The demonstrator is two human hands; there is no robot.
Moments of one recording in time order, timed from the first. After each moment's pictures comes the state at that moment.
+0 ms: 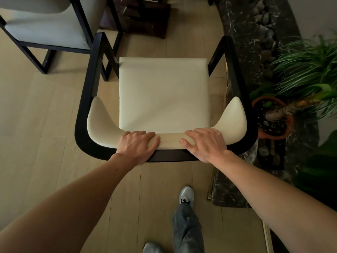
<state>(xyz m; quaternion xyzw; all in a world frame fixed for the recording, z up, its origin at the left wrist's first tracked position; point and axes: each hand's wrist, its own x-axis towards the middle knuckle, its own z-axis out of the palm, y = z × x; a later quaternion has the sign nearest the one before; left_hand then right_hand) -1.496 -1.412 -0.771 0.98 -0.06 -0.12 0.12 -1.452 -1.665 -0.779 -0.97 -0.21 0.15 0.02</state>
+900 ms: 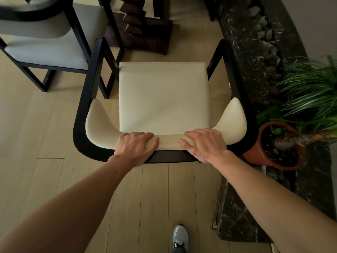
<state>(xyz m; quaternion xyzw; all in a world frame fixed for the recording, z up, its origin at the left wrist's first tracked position) -1.372 -1.381 -0.771 0.98 -0.04 -0.11 0.13 -1.324 -1.631 -0.778 -0.97 -0.21 0.13 0.03</state>
